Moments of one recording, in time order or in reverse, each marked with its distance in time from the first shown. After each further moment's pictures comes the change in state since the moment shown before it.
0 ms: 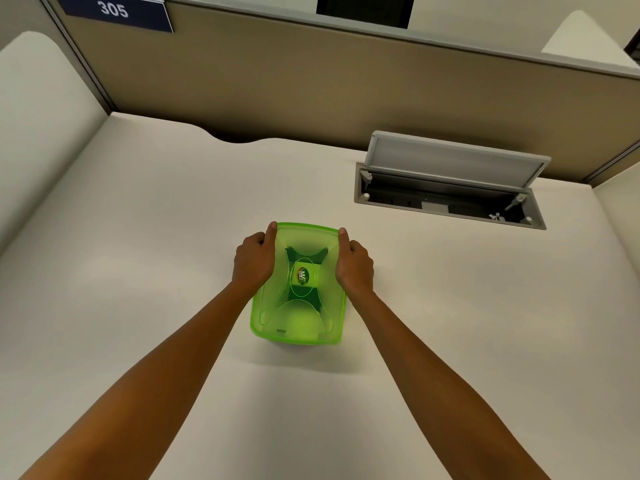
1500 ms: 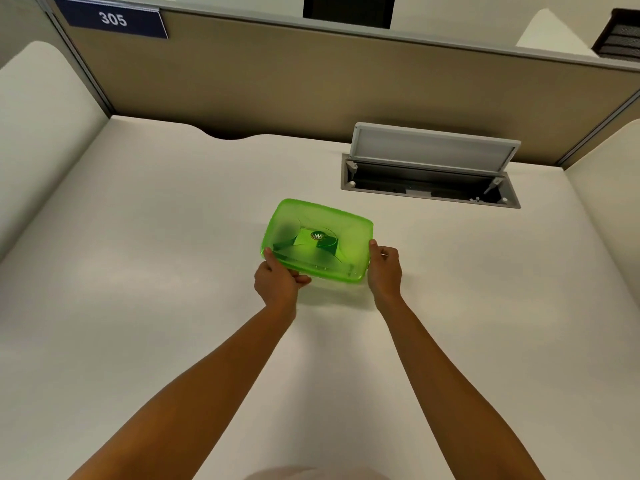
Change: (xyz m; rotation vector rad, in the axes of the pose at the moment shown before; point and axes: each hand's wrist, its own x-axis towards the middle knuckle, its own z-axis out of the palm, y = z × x) left_hand -0.109 0.002 0.050 -0.723 0.166 -0.366; right_hand -0.033 0.063 -0.068 0.347 0.123 0.092
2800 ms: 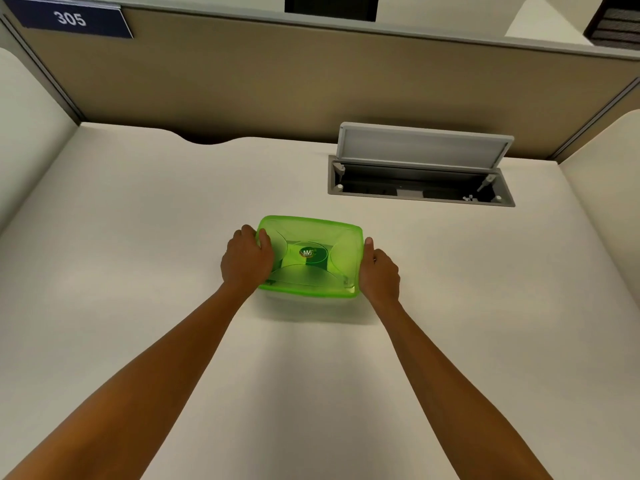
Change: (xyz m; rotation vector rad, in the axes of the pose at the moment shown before) left_hand 0.070 0.048 0.012 1.004 -0.047 0.613; right_hand 0.022 -0.010 -0.003 -0.396 0.048 -0.096
